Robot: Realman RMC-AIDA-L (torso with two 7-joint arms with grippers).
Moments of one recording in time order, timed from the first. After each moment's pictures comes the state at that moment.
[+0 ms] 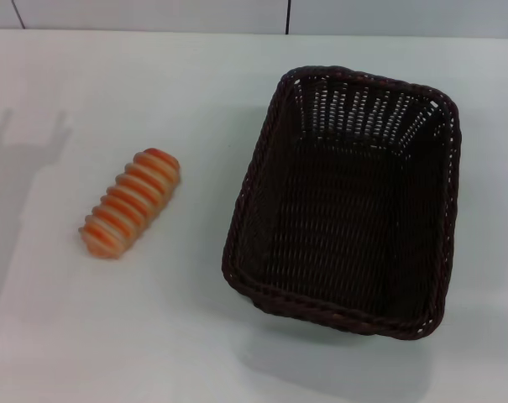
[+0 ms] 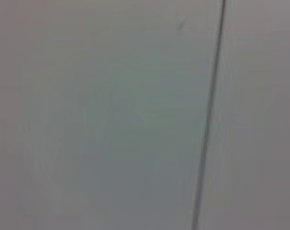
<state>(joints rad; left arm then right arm) -0.24 -2.06 -1.49 -0.37 2.89 1.38 -0.40 0.03 2.08 -1.52 -1.44 0.89 -0.11 -0.74</state>
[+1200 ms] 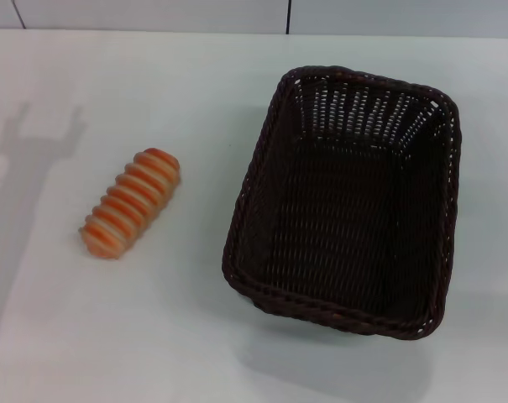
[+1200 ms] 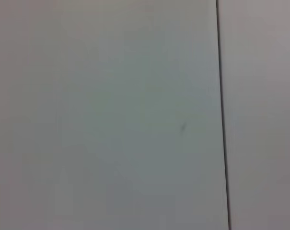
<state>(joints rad) -0.26 -2.06 -1.47 -0.37 2.89 1.37 -0.43 0.23 2.03 -1.46 -0.93 0.19 -0.73 0.08</state>
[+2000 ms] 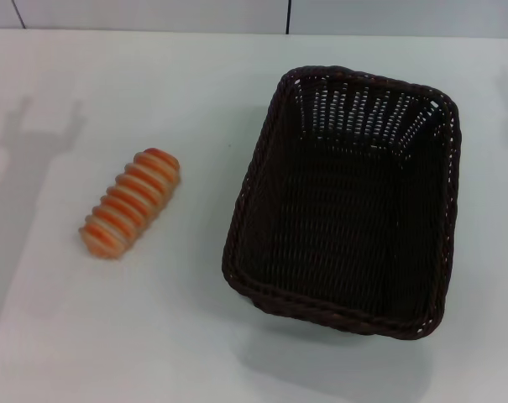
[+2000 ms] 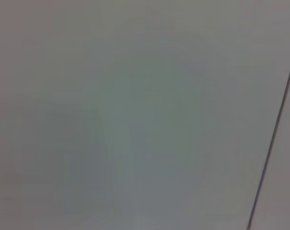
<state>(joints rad) -0.28 -2.06 -1.49 -0.37 2.88 1.37 -0.48 0.17 2.08 -1.51 -1.89 0.01 0.81 0.14</state>
